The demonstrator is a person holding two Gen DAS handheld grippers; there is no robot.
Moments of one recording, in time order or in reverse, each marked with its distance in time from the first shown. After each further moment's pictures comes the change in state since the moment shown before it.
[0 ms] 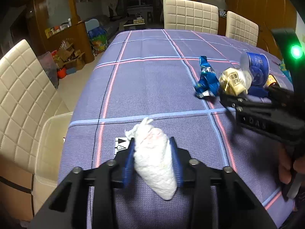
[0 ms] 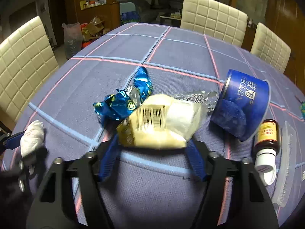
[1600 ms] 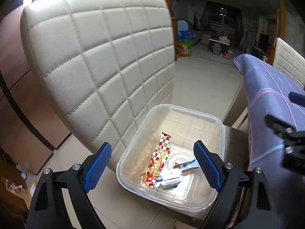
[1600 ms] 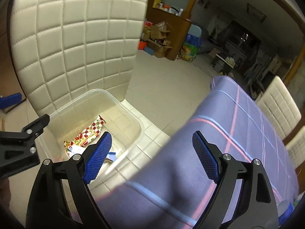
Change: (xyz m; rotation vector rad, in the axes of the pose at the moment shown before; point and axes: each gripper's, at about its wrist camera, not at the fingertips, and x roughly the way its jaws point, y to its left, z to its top) left arm -0.006 0.278 -0.053 -0.406 -0.076 0.428; right arm 0.019 0.288 0.080 -0.477 -0.140 0.123
